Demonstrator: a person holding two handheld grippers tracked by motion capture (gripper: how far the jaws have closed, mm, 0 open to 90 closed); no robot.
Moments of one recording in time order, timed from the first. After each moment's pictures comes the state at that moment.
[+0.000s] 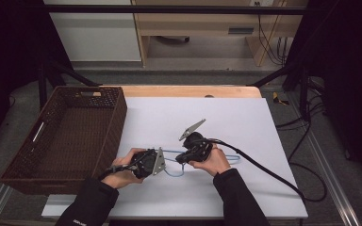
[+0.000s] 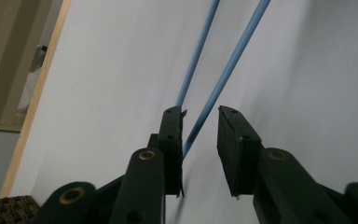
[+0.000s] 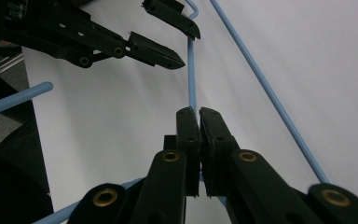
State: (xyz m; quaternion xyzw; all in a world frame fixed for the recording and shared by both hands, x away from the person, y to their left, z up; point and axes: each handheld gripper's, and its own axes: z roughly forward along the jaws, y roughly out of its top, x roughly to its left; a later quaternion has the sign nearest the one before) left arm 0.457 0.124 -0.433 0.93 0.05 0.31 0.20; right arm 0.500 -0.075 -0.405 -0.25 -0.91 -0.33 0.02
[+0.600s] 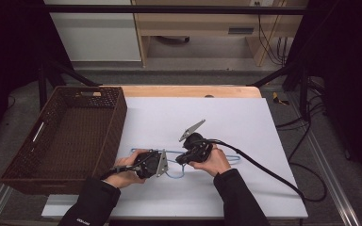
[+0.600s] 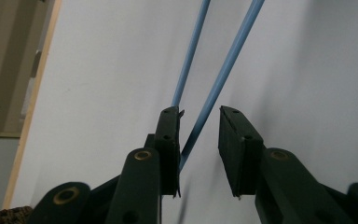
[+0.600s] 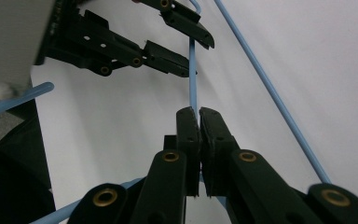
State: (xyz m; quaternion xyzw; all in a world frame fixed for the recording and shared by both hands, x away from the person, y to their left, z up) left arm 0.463 0.118 -0.446 0.93 0.03 0.31 0.18; right arm 0.500 -0.075 -0.406 -0.24 -0.91 -0.33 0.02
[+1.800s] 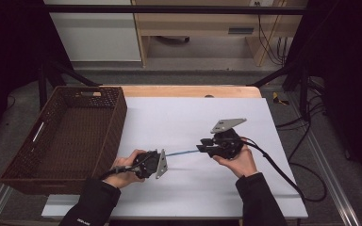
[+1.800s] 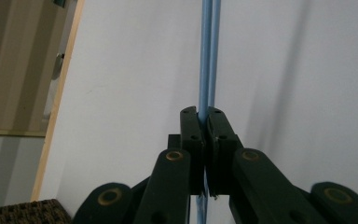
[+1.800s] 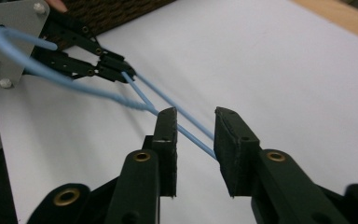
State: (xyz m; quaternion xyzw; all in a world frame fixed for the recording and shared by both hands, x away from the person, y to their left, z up) left arm 0.456 0.119 -0.436 0.92 0.03 0.34 0.18; right arm 0.479 -0.152 -0.369 -0.29 -0.85 -0.42 -0.11
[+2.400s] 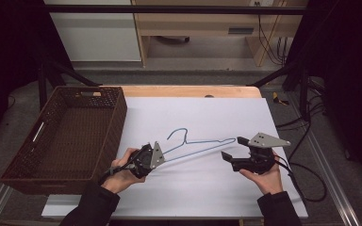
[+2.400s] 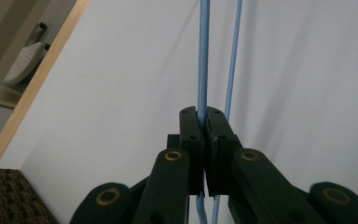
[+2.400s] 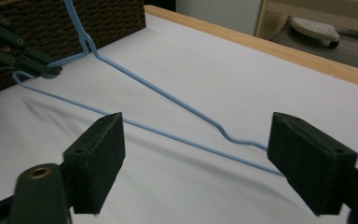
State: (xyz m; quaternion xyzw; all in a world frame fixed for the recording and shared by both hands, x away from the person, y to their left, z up) left arm 0.443 0.124 -0.400 0.91 0.15 0.28 0.26; right arm 0.438 -0.226 -0.389 -0.36 -0.77 -0.49 -0.21
